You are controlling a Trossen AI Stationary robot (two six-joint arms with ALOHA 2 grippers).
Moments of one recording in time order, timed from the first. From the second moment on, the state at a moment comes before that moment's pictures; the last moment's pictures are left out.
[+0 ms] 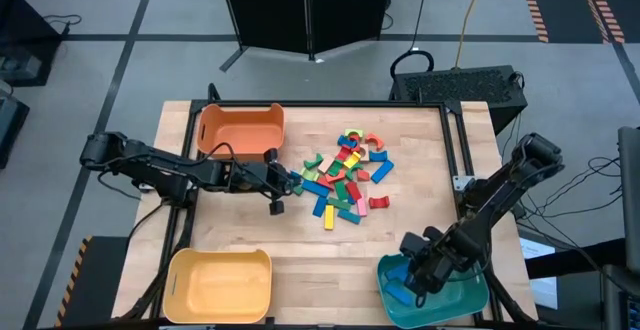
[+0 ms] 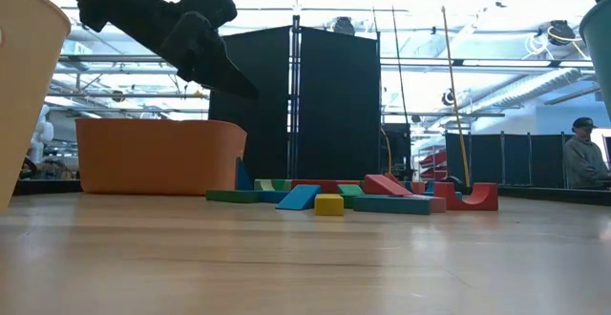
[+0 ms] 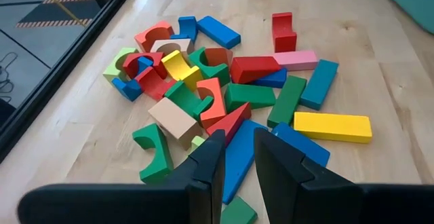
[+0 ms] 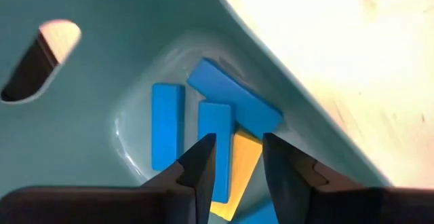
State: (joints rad) left arm -0.06 1.29 0.61 0.15 -0.24 0.03; right arm 0.82 1.44 0.94 -0.74 0.10 1.39
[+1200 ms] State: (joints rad) left arm -0.06 1.29 0.61 0.15 -0.24 0.03; right arm 0.32 1.29 0.94 -0.35 0.47 1.05
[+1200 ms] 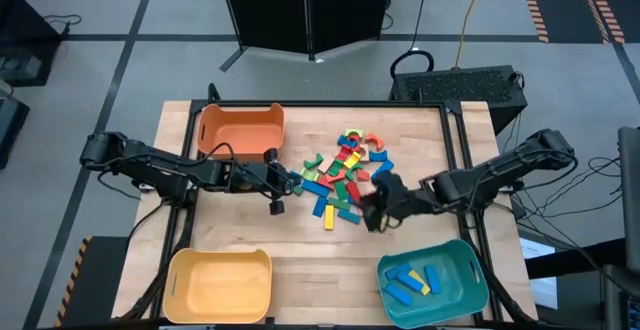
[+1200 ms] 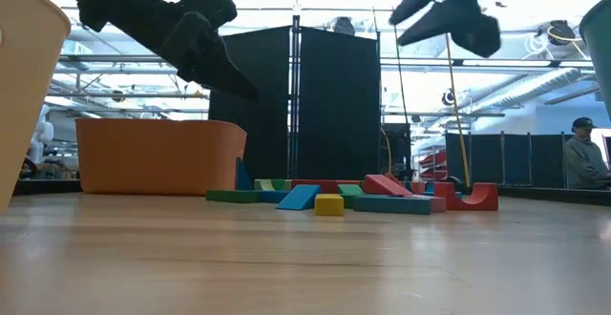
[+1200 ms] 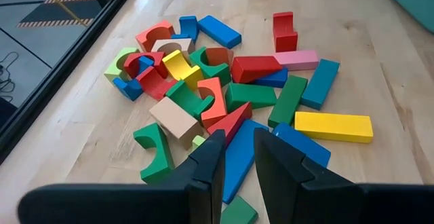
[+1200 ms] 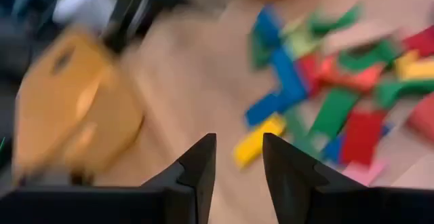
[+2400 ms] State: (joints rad) left arm -0.05 1.29 0.61 0.18 -0.25 0.16; right arm -0.06 1.58 0.94 -0.66 0.28 1.24
